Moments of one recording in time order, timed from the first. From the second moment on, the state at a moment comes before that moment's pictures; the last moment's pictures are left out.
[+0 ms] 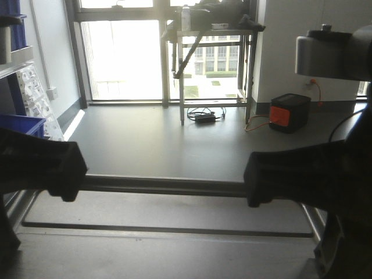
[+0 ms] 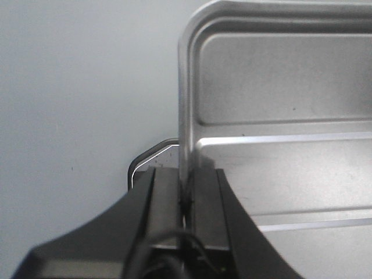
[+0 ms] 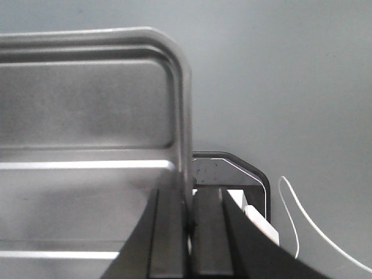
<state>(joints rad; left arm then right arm) -1.16 1.24 -0.73 0.33 0.91 -1.20 1.02 1.23 -0.64 -0.37 0.76 1.39</state>
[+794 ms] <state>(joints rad) -1.16 1.24 -0.73 0.33 0.91 -1.20 1.02 1.23 -0.64 -0.37 0.76 1.39</state>
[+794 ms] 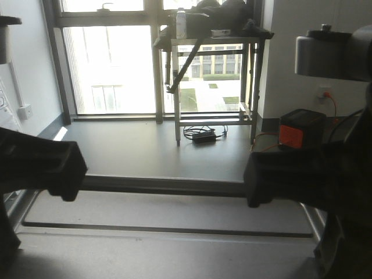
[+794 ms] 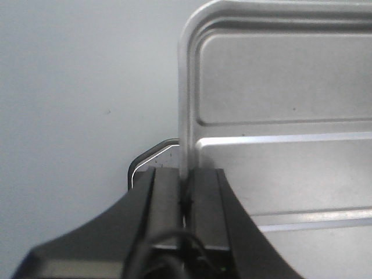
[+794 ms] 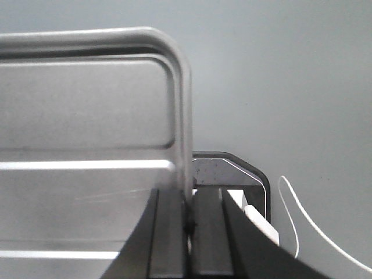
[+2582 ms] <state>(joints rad) -1.16 1.24 -0.73 0.33 0.91 -1.20 1.02 1.23 -0.64 -0.37 0.76 1.39</state>
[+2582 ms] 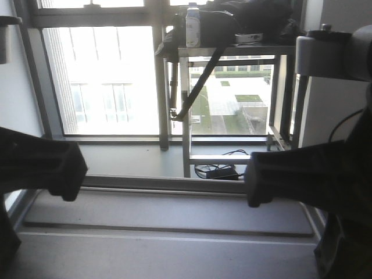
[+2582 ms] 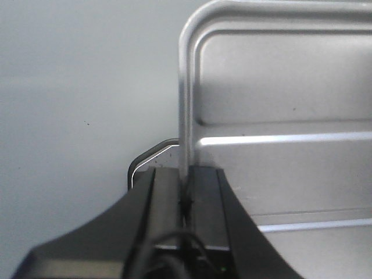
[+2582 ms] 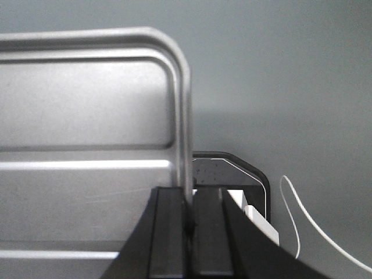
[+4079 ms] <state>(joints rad) -1.17 1.24 -0.73 0.33 0.91 -1.20 1.02 1.23 -0.64 -0.37 0.78 1.39</state>
